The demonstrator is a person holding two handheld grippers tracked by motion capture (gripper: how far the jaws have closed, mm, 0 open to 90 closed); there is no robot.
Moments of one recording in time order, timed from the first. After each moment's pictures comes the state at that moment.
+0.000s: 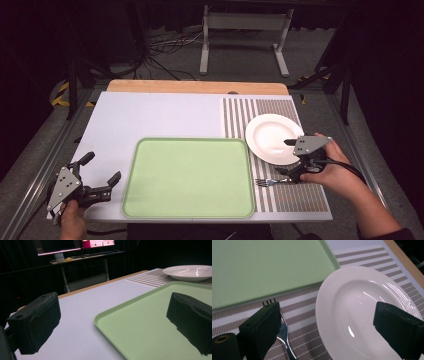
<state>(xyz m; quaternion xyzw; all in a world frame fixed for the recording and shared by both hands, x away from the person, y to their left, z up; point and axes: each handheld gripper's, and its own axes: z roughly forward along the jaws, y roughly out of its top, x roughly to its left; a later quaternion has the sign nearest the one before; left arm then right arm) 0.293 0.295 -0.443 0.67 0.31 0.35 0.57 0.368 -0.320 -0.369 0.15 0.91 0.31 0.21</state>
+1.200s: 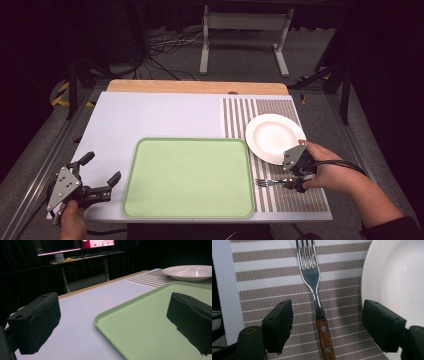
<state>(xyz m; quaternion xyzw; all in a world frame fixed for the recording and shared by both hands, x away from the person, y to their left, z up) 0.292 0.296 -0.443 0.67 0.31 0.35 0.57 0.369 -0.310 -0.389 0.06 0.99 0.12 0.09</state>
